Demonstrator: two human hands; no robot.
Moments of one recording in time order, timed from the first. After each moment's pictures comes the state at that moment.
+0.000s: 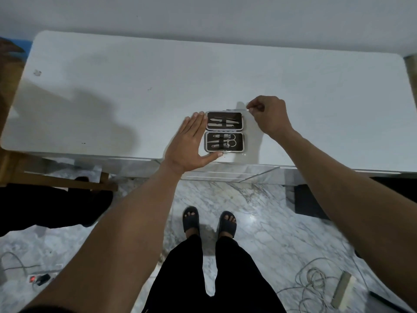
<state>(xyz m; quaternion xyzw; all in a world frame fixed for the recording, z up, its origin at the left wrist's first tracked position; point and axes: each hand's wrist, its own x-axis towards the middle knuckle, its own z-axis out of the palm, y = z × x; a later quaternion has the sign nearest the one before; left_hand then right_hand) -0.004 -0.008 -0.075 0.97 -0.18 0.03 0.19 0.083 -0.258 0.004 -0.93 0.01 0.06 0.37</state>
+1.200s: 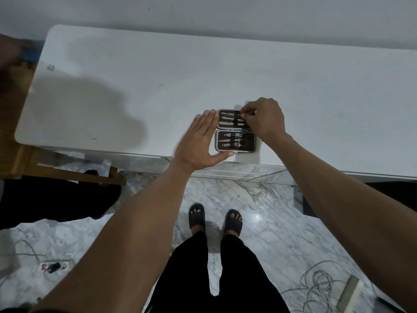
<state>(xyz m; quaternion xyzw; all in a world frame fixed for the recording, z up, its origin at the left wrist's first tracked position) -0.003 -0.008 -0.079 0.96 -0.18 0.04 0.20 0.076 -0.216 -0.009 -0.96 -0.02 0.05 0.28</state>
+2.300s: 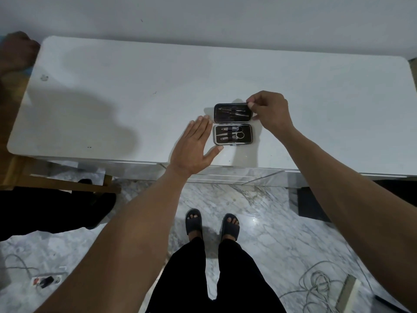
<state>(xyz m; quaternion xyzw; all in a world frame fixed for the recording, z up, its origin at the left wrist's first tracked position) 0.000 -0.009 -0.079 0.97 -0.17 0.04 0.18 0.089 -0.242 0.020 -0.86 0.07 0.08 0.49</state>
